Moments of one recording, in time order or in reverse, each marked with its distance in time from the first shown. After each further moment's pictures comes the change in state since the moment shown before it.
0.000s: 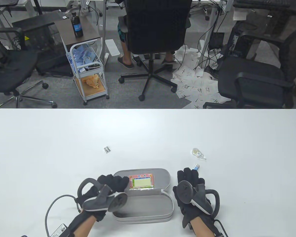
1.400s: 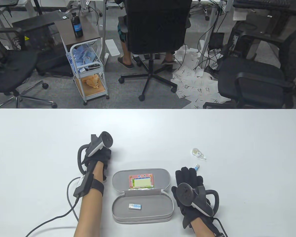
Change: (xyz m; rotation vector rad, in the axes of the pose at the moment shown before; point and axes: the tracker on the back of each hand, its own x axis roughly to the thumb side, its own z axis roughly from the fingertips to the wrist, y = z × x) left_hand -0.182 -0.124 -0.117 -0.367 0.734 0.542; right_hand 0.002 -0.001 0.002 -0.082 -0.052 -0.012
